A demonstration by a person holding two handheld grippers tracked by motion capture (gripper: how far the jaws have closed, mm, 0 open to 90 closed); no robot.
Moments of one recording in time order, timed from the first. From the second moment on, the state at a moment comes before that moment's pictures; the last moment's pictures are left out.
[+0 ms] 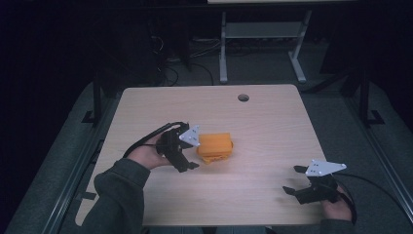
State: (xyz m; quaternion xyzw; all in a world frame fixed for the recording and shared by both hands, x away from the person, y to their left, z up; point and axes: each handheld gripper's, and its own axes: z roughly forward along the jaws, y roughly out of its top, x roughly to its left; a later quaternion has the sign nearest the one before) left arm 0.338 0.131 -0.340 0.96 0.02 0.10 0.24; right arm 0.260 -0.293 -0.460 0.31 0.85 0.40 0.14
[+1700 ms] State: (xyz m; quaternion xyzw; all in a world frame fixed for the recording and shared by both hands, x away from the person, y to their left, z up) left arm 0.303 0.195 -0.380 0.96 0.06 0.11 0.27; right arm 0.262 -0.292 -0.465 0.33 0.85 0.38 0.14
